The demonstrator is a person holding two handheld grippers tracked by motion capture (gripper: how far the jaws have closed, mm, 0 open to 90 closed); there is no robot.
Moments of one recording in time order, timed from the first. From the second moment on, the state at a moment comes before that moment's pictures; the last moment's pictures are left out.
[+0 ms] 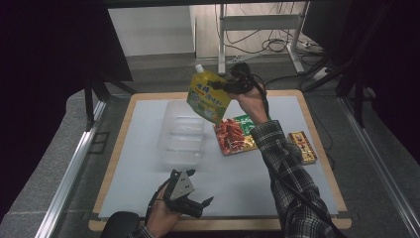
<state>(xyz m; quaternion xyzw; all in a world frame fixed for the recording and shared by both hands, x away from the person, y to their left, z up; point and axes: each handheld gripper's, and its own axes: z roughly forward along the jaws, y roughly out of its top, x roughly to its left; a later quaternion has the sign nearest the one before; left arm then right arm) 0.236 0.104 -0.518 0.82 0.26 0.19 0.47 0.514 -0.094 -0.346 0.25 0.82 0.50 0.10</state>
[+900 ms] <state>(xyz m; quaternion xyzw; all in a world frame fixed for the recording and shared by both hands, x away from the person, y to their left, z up) 0.236 0.106 -0.517 0.82 0.26 0.19 0.47 0.533 -0.032 -0.354 0.23 0.83 0.49 0.10</state>
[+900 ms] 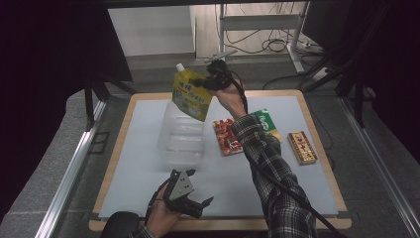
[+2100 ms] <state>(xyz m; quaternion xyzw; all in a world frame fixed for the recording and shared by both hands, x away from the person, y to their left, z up) 0.235 0.103 -0.518 0.83 0.25 0.19 0.47 0.545 0.005 -0.404 0.25 0.85 0.46 0.08</state>
